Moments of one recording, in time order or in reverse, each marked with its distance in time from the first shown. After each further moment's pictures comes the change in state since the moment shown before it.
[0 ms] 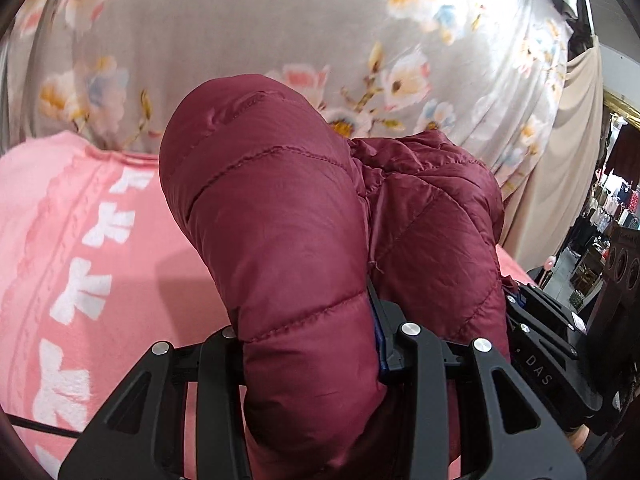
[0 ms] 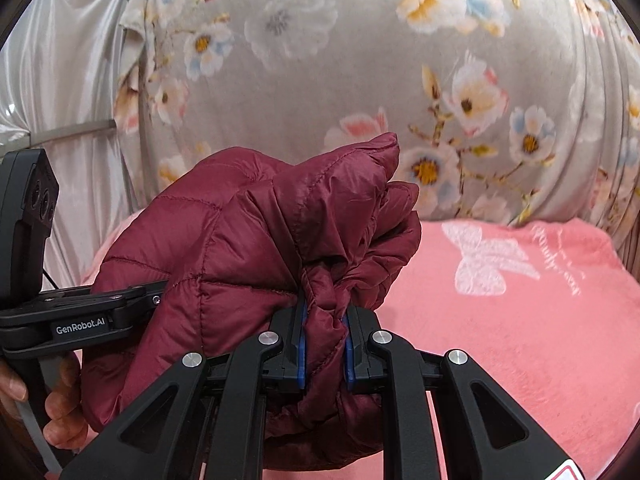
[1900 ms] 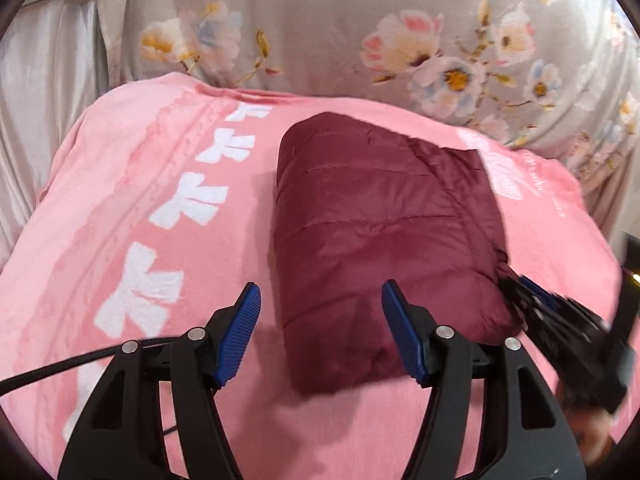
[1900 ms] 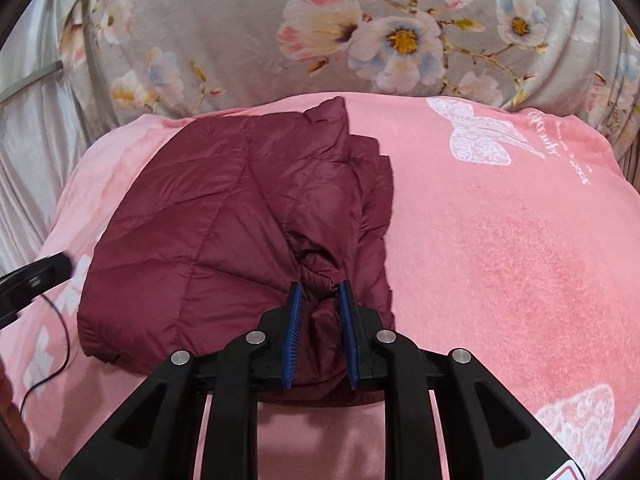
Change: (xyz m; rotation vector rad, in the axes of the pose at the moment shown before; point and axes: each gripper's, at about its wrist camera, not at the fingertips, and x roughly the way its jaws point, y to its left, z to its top) left arm 0.000 0.037 -0.062 -0.098 0.143 0.408; right arm 0.057 -0.008 -0.072 0.088 0.346 -0.083
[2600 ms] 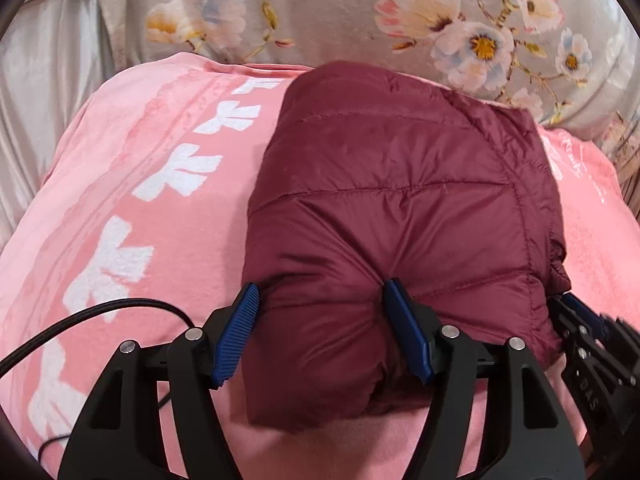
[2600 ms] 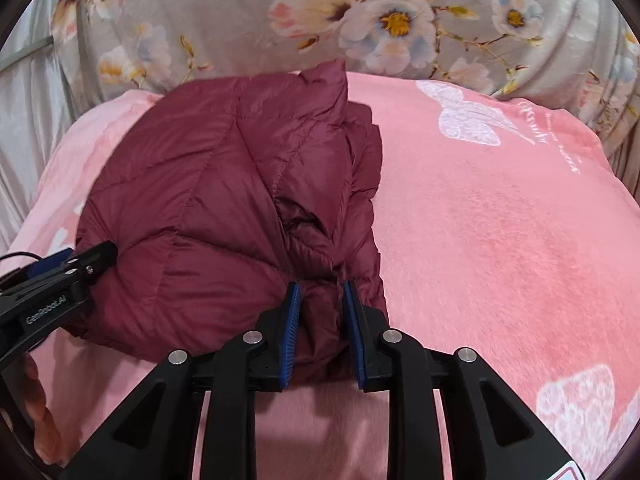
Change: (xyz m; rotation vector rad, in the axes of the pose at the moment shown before) left arm 0.045 -0.024 -0.023 -0.018 0.020 0.105; right arm 0.002 -0.003 -0.020 -0.002 0.034 -0.064
